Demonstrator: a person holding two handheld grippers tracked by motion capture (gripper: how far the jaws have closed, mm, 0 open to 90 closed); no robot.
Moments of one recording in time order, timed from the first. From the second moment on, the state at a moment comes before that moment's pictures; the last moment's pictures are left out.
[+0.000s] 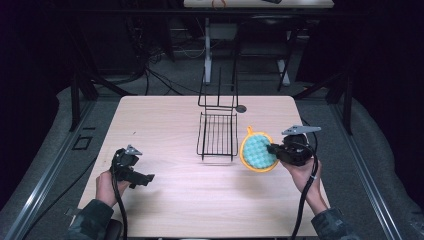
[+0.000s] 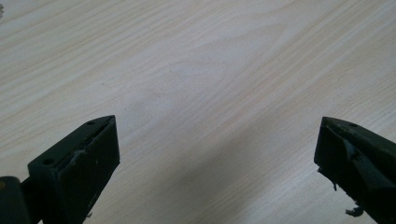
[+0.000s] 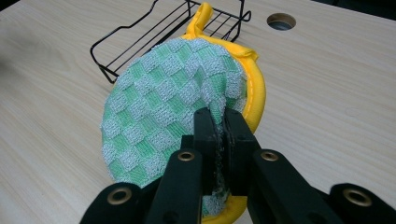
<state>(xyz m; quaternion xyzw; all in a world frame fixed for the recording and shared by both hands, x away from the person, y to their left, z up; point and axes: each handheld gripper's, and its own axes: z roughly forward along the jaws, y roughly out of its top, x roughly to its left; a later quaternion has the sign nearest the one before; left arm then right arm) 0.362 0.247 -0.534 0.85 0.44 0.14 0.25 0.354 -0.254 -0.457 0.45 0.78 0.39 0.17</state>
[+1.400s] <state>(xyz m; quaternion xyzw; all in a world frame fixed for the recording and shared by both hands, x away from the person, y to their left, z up) 0.362 0.248 -0.533 0.85 0.44 0.13 0.25 0.395 -0.195 -0.456 0.43 0.78 0.42 0.18</state>
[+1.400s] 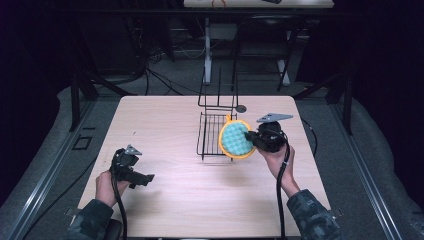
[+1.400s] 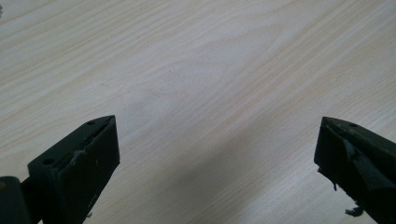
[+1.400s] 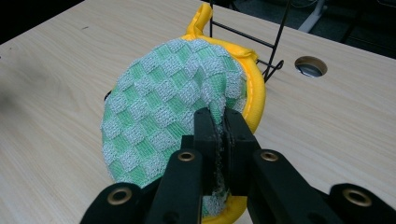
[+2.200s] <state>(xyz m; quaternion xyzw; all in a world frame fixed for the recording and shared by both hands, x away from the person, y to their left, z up) 0.362 0.248 -0.533 0.85 0.44 0.13 0.25 0.414 -0.165 -0.468 0.43 0.78 0.42 0.19</state>
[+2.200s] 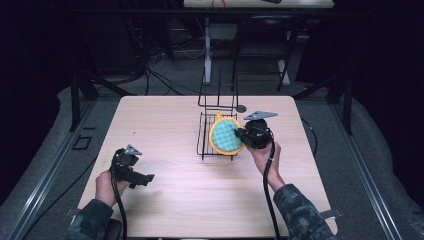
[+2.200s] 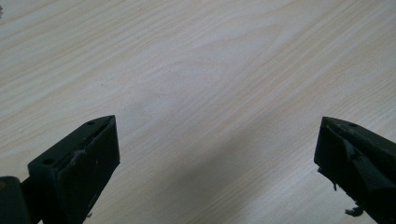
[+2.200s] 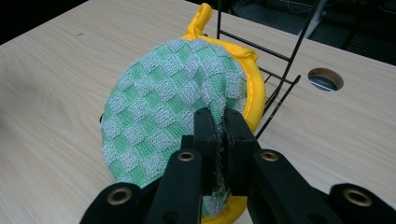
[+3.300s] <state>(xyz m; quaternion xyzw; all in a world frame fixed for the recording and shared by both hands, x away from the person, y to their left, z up) 0.362 0.247 -0.534 0.85 0.44 0.13 0.25 0.440 -0.139 -0.496 0.46 0.76 0.41 0.19</state>
